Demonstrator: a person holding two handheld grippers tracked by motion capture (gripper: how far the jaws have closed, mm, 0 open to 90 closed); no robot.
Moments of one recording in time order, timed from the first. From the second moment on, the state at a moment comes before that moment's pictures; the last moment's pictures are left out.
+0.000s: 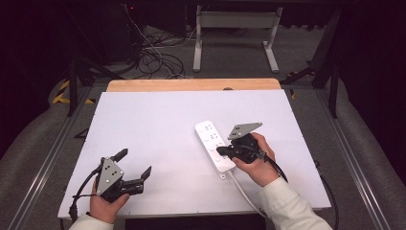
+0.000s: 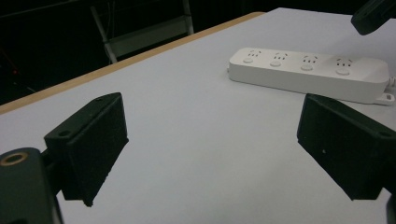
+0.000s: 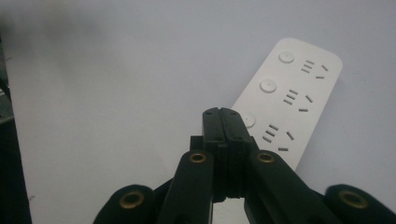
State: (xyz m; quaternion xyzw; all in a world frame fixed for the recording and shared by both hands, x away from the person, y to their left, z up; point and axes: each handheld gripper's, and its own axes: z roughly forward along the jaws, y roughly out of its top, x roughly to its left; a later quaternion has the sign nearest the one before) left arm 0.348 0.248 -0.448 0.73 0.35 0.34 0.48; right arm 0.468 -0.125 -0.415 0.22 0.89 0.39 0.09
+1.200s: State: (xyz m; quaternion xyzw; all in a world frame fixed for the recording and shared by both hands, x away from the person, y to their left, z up) left arm 0.350 0.247 -0.449 0.74 0.35 0.33 0.47; right arm 0.481 -0.107 -0.443 0.22 0.92 0.31 0.08
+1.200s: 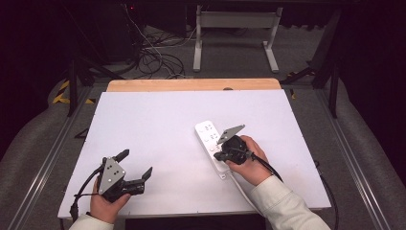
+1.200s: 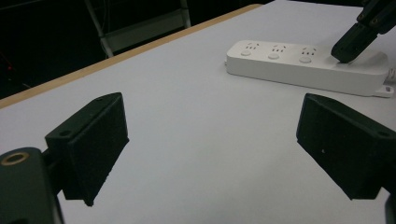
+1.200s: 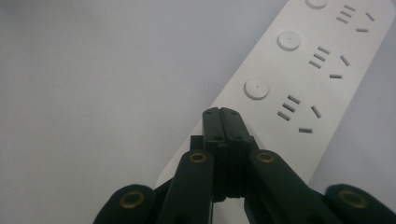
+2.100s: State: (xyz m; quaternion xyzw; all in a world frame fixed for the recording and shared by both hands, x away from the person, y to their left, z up) left arm 0.350 0.246 -0.450 0.74 0.36 0.33 0.47; right arm 0.479 -0.105 -0.445 0.22 0.92 0.30 0.08
